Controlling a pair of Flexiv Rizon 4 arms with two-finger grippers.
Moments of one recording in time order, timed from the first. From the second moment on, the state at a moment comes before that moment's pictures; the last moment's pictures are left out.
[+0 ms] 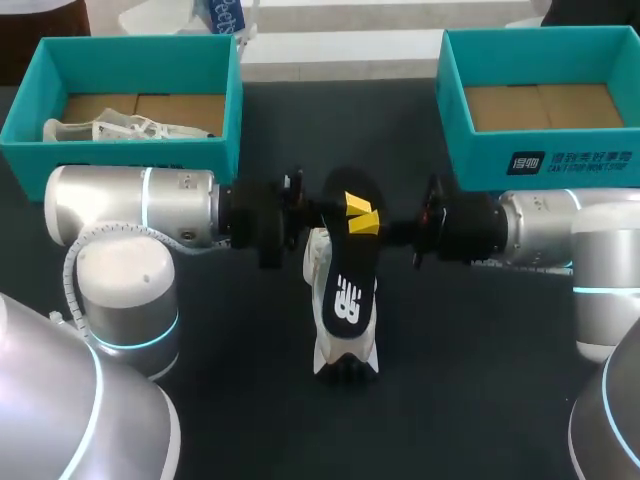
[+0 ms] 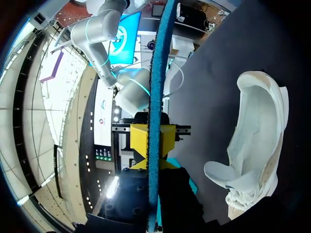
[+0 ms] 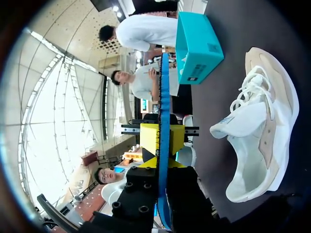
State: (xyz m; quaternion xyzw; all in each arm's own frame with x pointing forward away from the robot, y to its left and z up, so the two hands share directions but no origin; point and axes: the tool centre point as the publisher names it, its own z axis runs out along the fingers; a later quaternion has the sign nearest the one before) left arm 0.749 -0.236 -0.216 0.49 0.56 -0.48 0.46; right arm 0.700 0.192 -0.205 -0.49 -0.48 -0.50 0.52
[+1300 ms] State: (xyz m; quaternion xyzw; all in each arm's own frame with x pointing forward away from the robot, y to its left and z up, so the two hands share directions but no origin) left arm 0.716 -0.152 -0.165 0.43 0.57 -0.55 0.43; right arm 0.690 0.070 -0.215 -0.57 -0.47 -0.48 0.47
